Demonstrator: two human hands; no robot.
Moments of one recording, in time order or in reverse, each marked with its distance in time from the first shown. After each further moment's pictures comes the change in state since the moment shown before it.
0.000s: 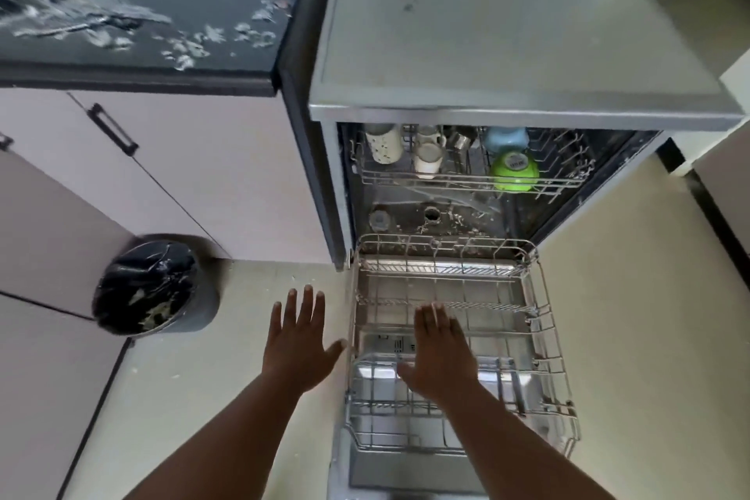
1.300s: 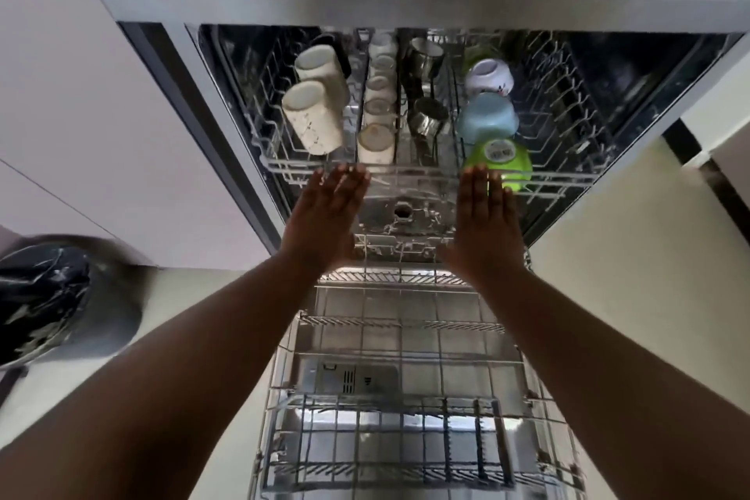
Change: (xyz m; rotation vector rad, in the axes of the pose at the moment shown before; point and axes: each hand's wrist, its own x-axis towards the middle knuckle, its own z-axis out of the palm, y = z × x) left_hand 0.235 0.134 -0.021 0.381 0.534 0.269; right_hand 0.182 0.188 -0.041 -0.153 0.490 0.114
